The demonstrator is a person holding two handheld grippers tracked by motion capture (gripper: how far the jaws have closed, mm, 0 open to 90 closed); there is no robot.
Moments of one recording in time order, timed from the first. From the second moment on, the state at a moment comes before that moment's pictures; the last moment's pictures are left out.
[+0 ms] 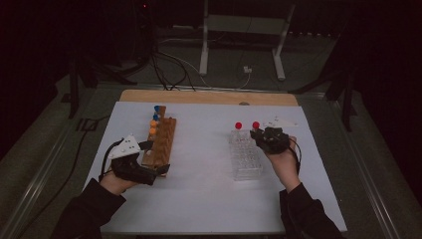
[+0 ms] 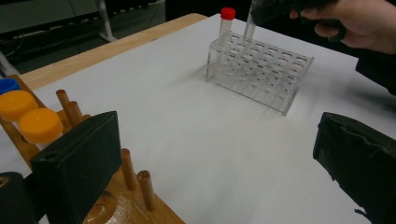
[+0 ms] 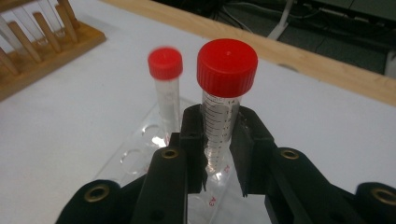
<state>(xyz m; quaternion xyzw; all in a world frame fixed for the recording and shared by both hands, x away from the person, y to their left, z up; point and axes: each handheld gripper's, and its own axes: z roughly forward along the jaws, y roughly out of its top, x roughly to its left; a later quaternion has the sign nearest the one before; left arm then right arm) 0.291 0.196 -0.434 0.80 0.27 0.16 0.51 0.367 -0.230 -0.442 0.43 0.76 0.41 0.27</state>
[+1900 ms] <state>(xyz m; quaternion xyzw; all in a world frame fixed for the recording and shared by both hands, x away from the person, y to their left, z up) 0.290 0.104 -0.417 0.83 0.15 0.09 0.53 0.281 -0.131 -0.448 0.25 0.85 0.44 0.14</state>
